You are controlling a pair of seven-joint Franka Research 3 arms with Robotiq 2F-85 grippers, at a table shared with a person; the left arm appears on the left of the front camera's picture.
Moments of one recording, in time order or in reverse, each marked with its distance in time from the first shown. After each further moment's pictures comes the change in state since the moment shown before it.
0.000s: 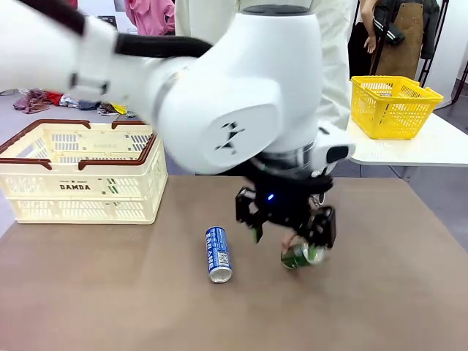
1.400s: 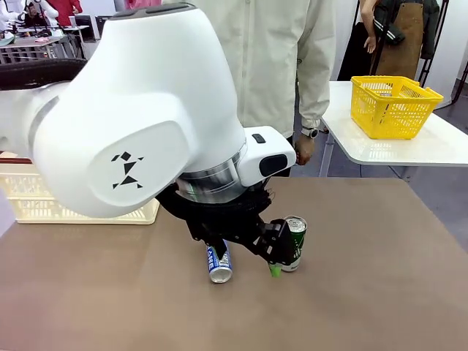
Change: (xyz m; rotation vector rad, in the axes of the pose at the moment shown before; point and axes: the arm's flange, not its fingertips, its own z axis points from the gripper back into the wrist) left arm -0.065 0.039 0.024 -0.074 -0.079 0.049; right arm 0.000 0.000 0.000 0.000 0.000 0.000
